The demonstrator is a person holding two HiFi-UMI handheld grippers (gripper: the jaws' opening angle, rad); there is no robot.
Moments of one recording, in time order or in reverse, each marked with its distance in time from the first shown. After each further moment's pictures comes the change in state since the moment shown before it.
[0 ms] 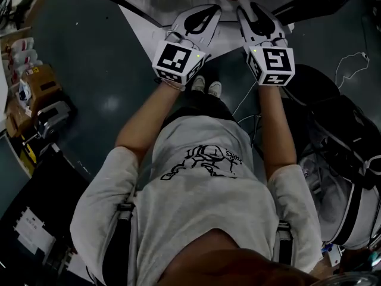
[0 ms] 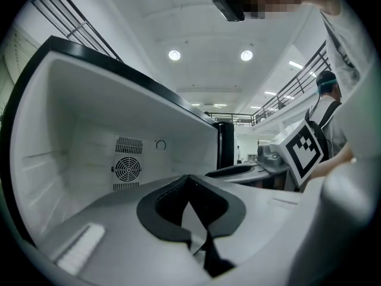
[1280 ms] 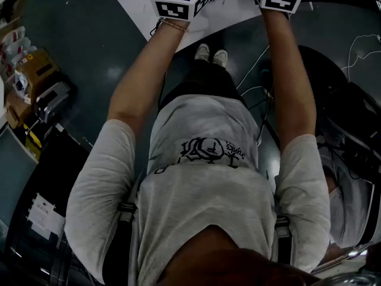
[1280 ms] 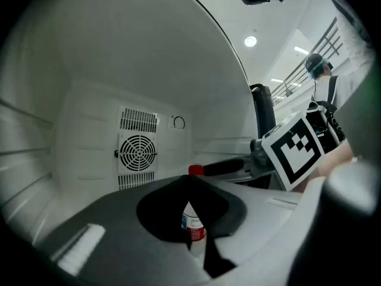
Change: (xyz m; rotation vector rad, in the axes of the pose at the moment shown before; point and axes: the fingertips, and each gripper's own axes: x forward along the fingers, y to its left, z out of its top) left arm 0.078 0.070 -0.051 0.026 0.084 0.070; right arm 0.119 -0.062 -0.039 -0.012 0.032 -0.086
